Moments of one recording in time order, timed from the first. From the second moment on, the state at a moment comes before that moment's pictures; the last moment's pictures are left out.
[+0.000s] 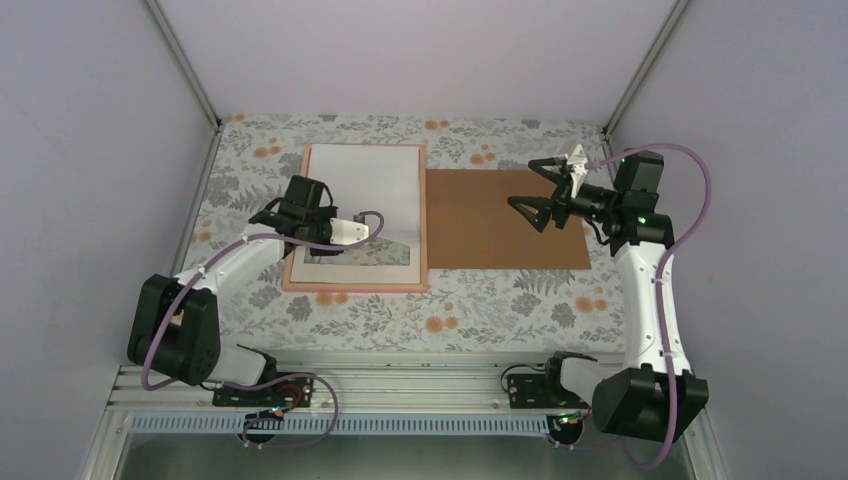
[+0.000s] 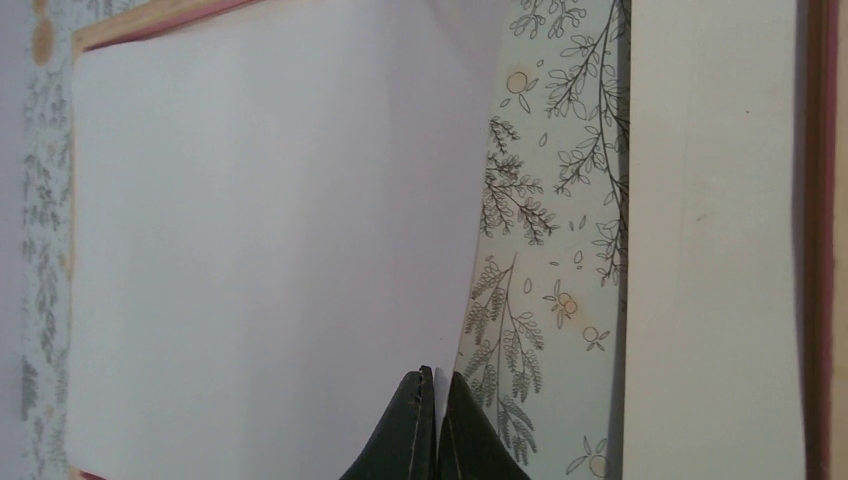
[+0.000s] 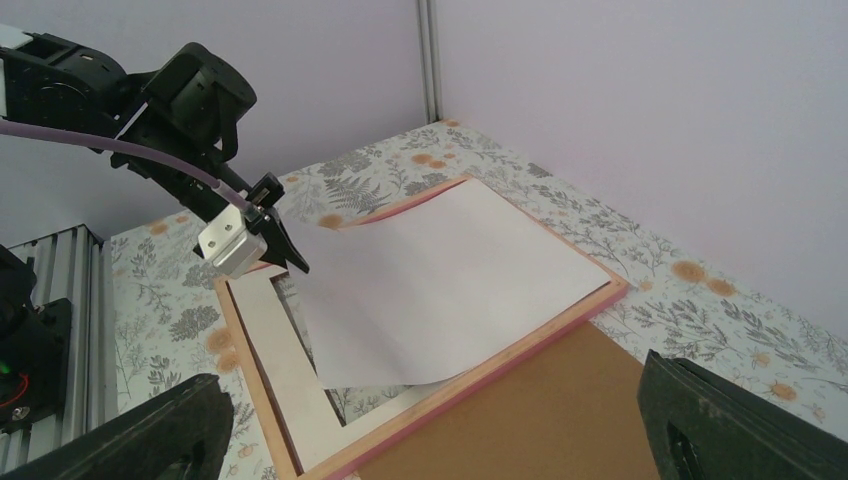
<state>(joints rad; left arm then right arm) -0.33 1.40 0.89 -0.44 0.27 1.22 -0.14 1.13 1.15 -0.60 -1.13 -0.48</state>
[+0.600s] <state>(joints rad) -0.33 1.37 0.87 -0.46 0.26 1.15 -0.14 1.13 1.15 -0.60 -1.14 -0.48</state>
